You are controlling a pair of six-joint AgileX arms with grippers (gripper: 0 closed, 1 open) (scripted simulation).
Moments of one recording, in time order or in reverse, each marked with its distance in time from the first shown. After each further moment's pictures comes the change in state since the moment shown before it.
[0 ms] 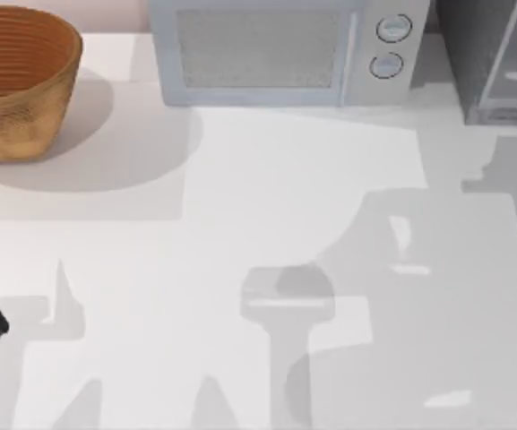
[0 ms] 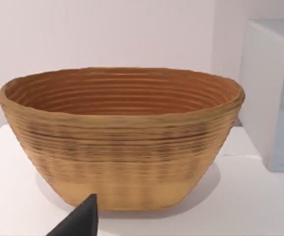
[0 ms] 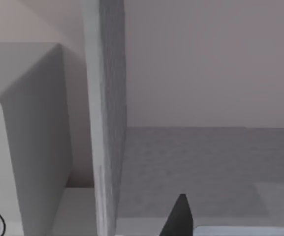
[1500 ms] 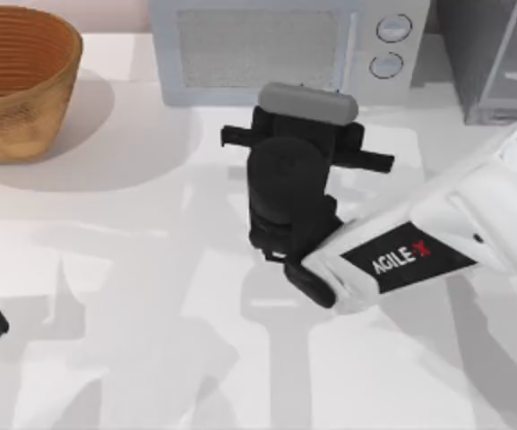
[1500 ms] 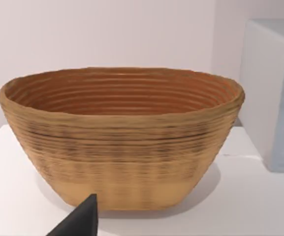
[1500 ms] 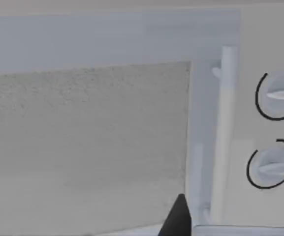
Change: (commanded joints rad) left arm 0.000 0.000 0.000 0.000 0.000 0.000; right arm 0.786 0.697 0.723 -0.037 1.050 0.020
